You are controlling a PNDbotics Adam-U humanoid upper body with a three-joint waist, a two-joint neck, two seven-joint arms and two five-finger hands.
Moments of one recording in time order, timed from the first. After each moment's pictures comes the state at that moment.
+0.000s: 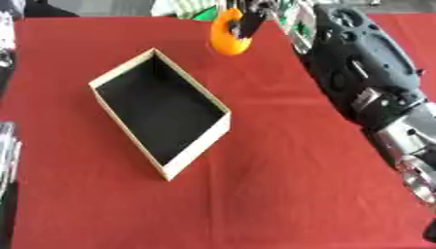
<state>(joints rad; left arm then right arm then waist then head) -0.40 0.29 0.09 -1.98 -0.19 -0.10 0.31 -1.49 -0.13 0.25 -0.68 1.01 0.07 0.47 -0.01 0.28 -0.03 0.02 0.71</state>
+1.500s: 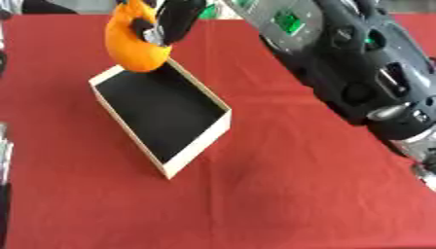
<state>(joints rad) -0.40 0.29 0.09 -1.98 -0.19 -0.10 0.31 -1.39 -0.17 0.61 -1.30 0.63 0.20 0.71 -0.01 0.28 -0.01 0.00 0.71</state>
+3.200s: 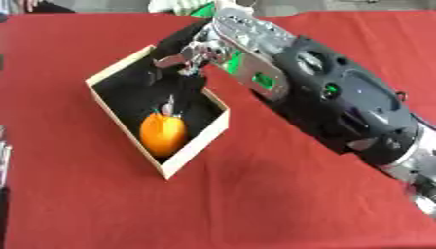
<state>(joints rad) -0.40 0.28 0.09 -1.98 -0.19 -0.10 0.31 -1.33 -0.16 0.70 -1.20 0.81 0.02 0.90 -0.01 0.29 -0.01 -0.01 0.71</state>
